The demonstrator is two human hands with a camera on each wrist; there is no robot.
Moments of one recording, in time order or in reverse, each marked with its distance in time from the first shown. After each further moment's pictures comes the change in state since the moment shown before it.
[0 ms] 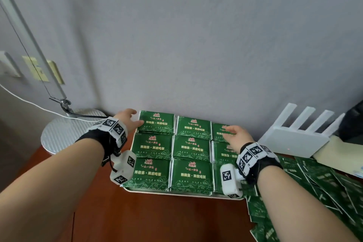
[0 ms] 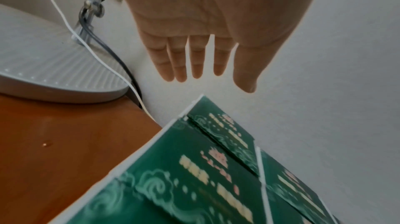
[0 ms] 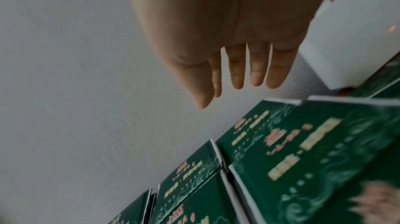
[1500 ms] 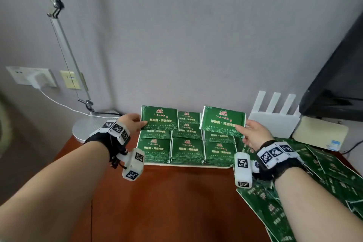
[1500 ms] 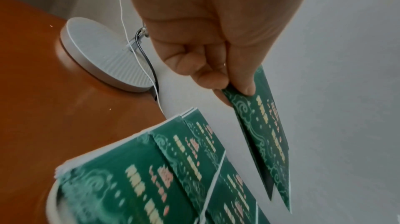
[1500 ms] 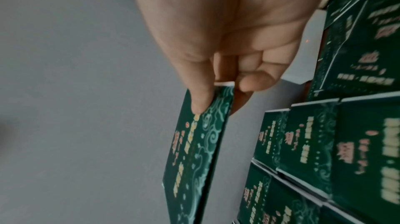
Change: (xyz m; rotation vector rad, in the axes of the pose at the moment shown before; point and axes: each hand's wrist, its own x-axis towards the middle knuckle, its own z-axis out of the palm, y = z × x) left_hand -0.151 0.001 -0.012 -0.105 0.038 0.124; right_hand -0.143 0.052 -0.069 0.602 0.054 -0.070
